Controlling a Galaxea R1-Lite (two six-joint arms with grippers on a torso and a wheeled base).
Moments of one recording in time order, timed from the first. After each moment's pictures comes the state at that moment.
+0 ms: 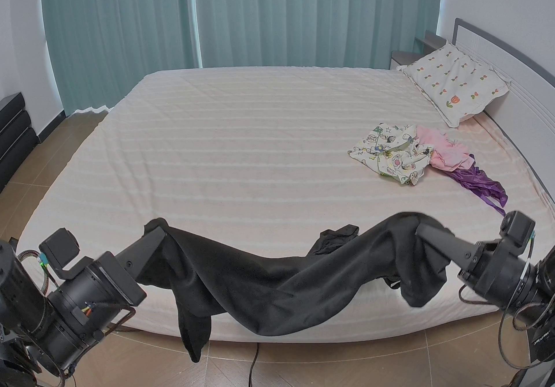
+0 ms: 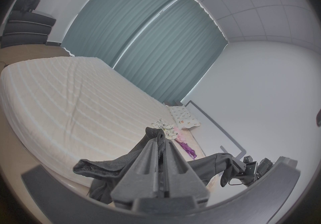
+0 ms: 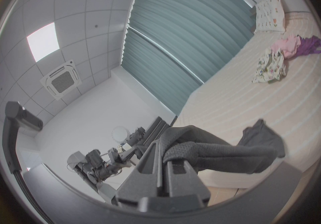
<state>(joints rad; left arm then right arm) -0.78 1.28 -0.18 -1.08 0.38 -0.67 0.64 1.47 -0.07 -1.54 0.17 0.76</state>
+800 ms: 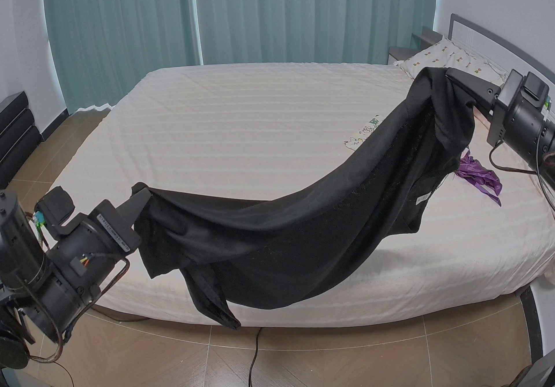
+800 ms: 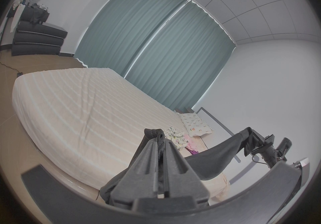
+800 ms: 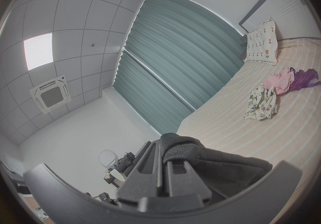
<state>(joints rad) -0.68 1.29 -0.36 -0.89 0.43 -0.65 0.34 1.40 -0.78 -0.86 0.22 0.79</state>
